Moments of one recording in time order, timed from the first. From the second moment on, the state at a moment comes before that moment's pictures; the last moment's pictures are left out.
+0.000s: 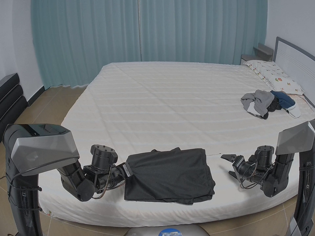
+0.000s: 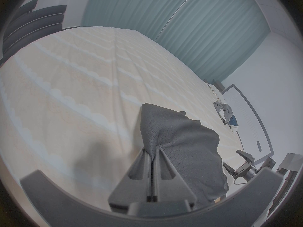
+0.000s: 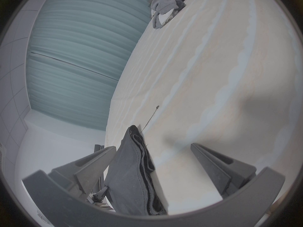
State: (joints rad) left arm -0.42 2.27 -0.66 -0.97 0.01 -0.75; right arm 0.14 2.37 -0.43 -1.46 0.25 1.04
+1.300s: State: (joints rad) left arm -0.41 2.26 -0.66 -0.96 0.15 -0.74; right arm 0.14 2.37 -0.43 -1.46 0.25 1.04
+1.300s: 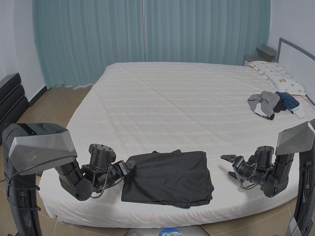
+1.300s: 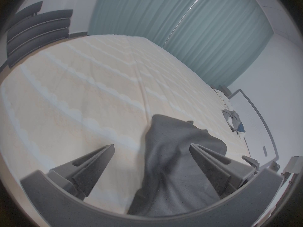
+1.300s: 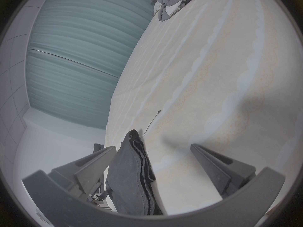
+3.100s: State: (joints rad) left arm -0.29 0.91 -0.28 -0.55 0.40 -0.34; right arm -0.07 1.20 -0.07 -1.17 0.19 0.42
